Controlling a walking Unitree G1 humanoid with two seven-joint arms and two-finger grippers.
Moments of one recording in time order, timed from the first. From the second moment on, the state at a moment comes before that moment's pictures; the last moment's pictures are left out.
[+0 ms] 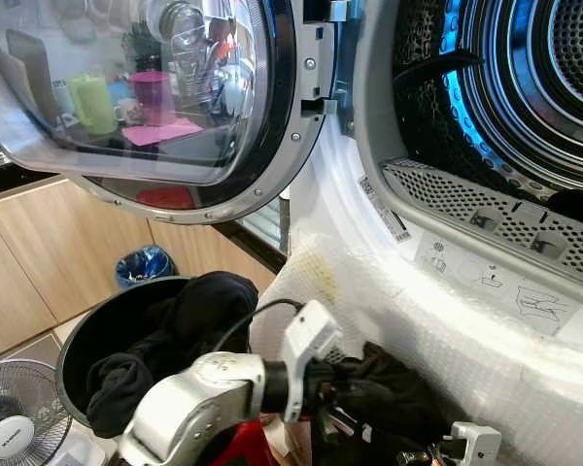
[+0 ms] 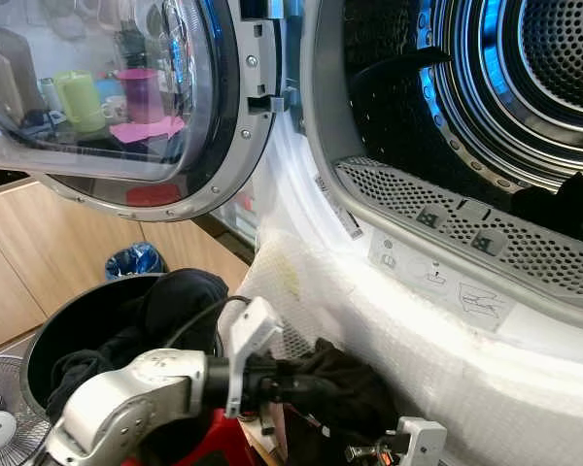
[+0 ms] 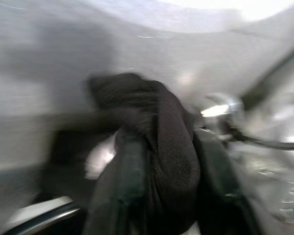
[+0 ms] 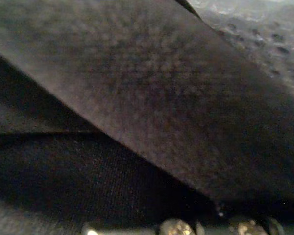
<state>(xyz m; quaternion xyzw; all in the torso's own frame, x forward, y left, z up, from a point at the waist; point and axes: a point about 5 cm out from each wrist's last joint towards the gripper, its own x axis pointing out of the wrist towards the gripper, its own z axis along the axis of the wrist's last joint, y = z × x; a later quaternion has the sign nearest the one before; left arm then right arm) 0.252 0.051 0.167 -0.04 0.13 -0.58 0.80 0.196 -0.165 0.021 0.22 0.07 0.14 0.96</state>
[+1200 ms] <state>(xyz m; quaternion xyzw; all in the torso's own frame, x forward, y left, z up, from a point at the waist) 0.308 0.180 0.124 0.12 0.05 -0.04 0.99 0.231 -0.198 0.368 0.18 -0.45 0.36 0.80</state>
